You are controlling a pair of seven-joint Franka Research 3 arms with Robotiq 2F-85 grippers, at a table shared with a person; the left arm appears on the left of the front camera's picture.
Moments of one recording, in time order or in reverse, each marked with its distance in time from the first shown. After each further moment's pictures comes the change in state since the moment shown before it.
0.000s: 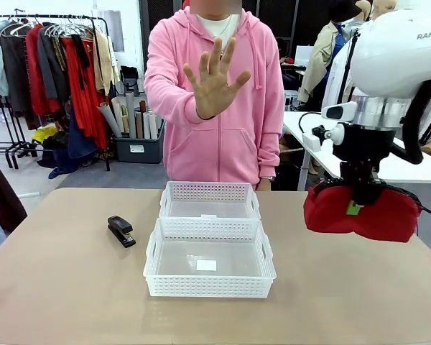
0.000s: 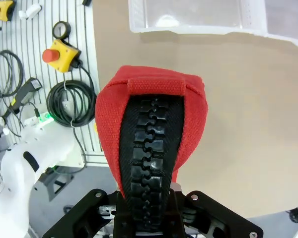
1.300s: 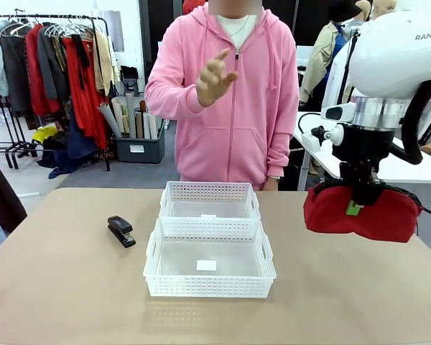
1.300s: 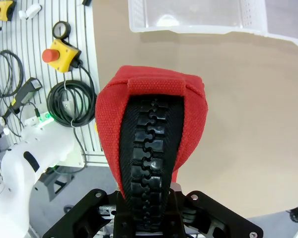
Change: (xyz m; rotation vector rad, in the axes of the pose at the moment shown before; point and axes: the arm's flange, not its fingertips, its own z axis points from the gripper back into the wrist) left arm 0.000 0.000 0.000 0.000 0.000 0.000; right arm -0.001 0.001 0.001 0.000 -0.001 -0.003
